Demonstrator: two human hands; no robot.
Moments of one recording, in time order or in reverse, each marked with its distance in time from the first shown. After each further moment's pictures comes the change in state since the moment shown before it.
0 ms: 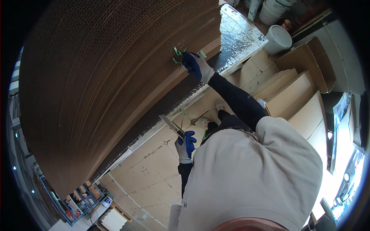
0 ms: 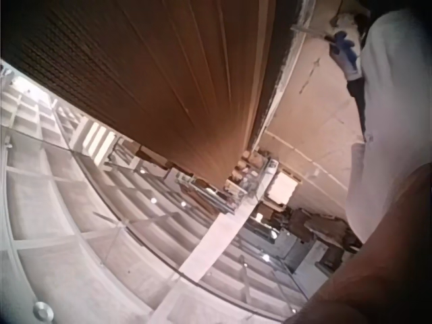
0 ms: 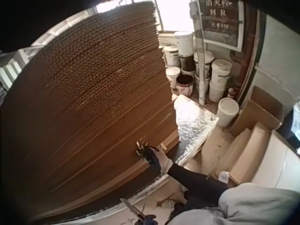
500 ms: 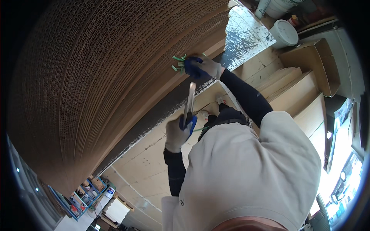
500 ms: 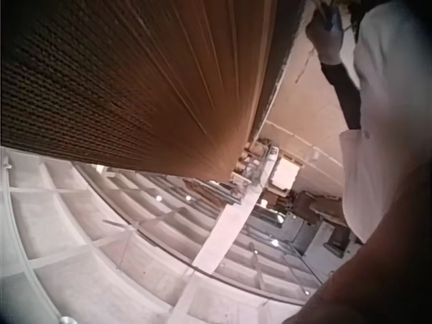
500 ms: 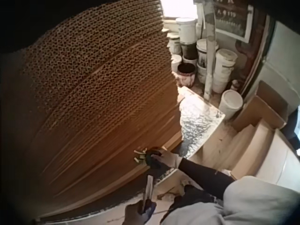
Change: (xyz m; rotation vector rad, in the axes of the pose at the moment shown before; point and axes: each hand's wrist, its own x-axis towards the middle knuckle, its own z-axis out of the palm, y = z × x) left_hand 0.064 0.122 0.037 0.837 -0.250 0.582; right_hand 0.024 0.027 -0.057 -0.249 -0.284 -0.165
